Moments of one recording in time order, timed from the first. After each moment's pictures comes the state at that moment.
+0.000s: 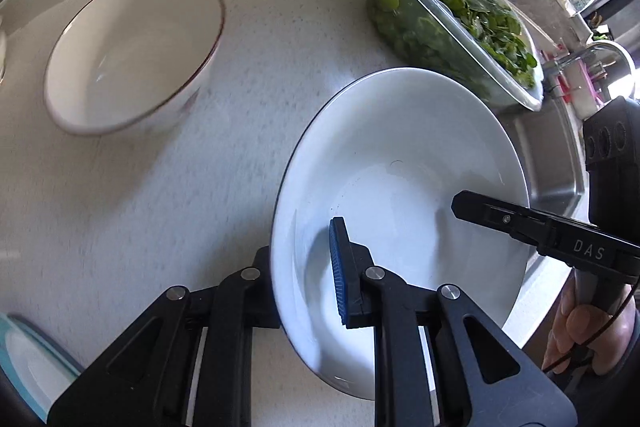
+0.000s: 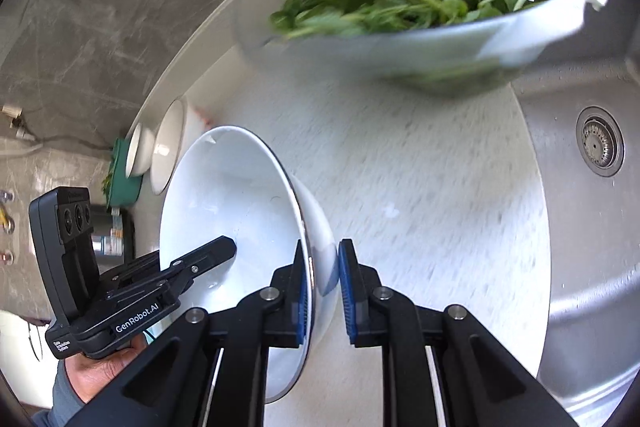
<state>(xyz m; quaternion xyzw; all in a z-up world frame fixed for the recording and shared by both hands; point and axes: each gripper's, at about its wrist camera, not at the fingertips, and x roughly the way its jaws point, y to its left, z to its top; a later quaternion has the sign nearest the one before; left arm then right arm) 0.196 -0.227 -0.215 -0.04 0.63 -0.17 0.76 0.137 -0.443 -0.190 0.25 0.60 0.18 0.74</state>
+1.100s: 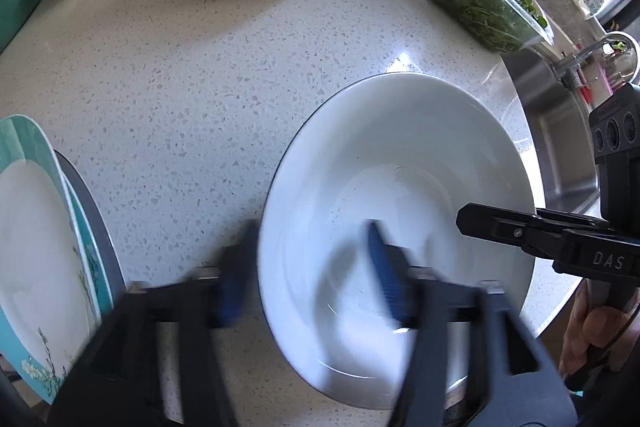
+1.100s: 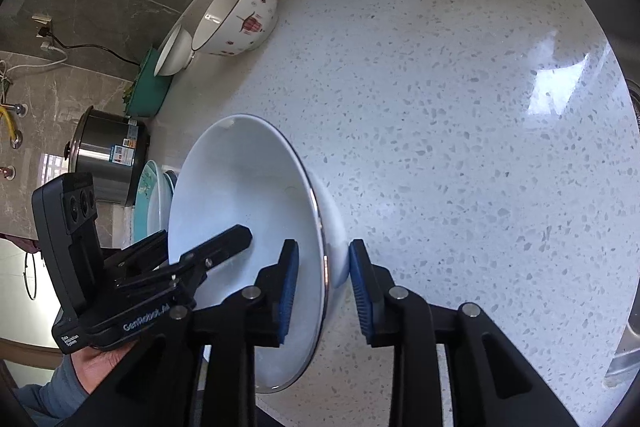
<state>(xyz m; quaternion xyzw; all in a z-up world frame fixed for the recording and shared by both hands) 0.062 -0.187 -0.239 -0.05 0.61 -0.10 0.79 0.053 -0.390 -0.212 0.21 0.62 0.26 0.71</state>
